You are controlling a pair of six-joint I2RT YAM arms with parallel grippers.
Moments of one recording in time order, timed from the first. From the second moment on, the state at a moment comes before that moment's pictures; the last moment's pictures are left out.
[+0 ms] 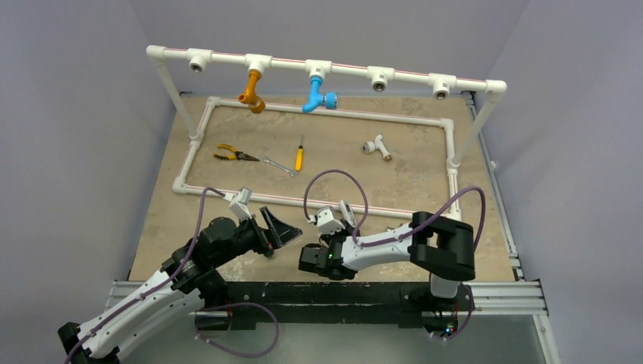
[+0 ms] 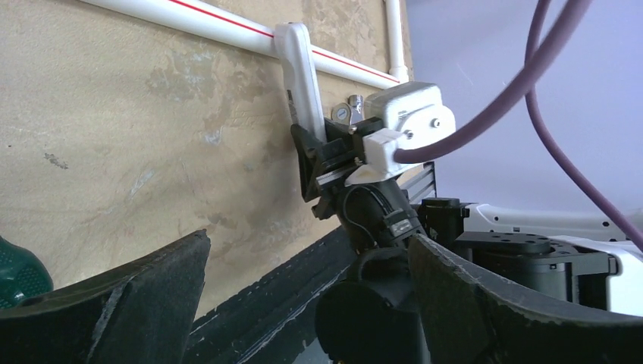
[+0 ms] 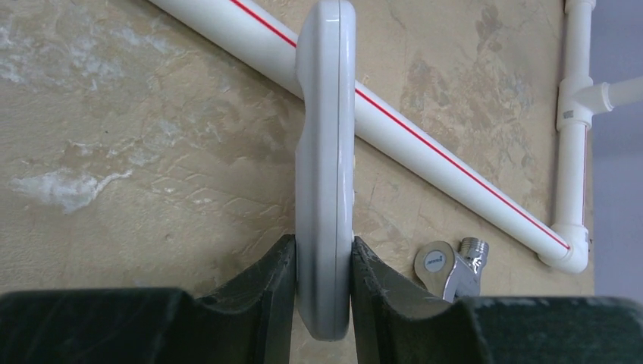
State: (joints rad) left arm -0.83 0.38 0.36 -0.34 0.02 -1.07; right arm 1.38 1.76 0.93 -0.71 1.10 0.85
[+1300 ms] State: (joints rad) left arm -0.83 0.38 0.36 -0.39 -0.01 -1.08; right arm 0.86 0.95 0.23 0.35 0.23 0.70
